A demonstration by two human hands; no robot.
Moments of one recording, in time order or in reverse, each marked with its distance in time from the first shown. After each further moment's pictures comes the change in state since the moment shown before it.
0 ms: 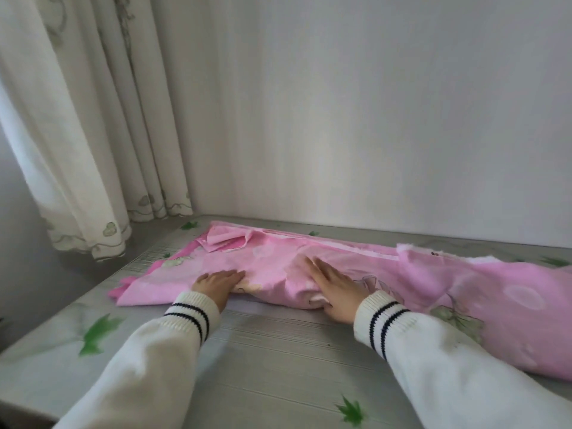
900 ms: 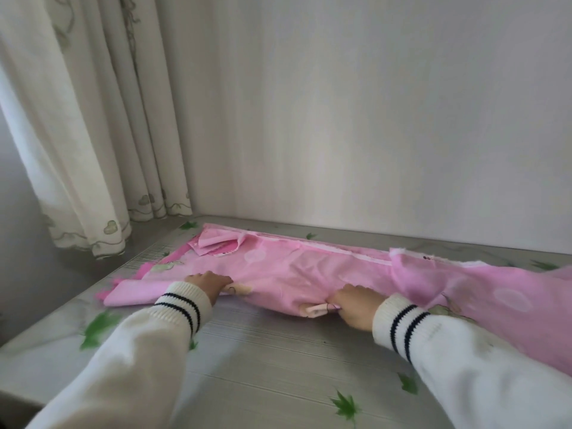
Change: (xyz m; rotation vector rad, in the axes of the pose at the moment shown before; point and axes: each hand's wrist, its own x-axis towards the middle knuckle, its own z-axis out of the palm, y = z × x) left_hand -0.010 -0.007 -0.013 0.114 -0.127 -0.092; right_hand -0.026 0.008 -0.009 -0.116 -0.103 0.064
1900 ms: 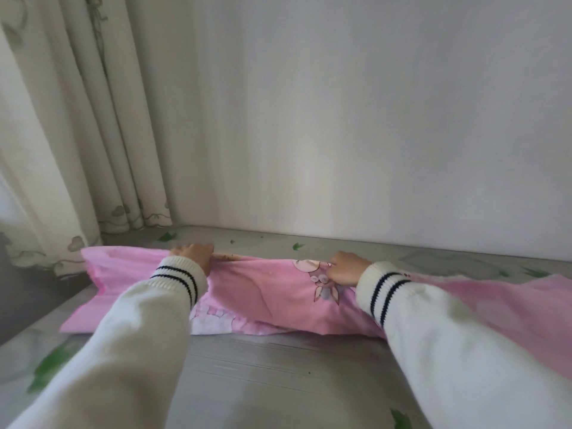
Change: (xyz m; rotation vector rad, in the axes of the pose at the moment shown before) left_hand 0.055 0.009 -0.058 0.019 0.172 -0.201; right_hand 0.054 0.041 -0.058 0.397 0.033 0.265
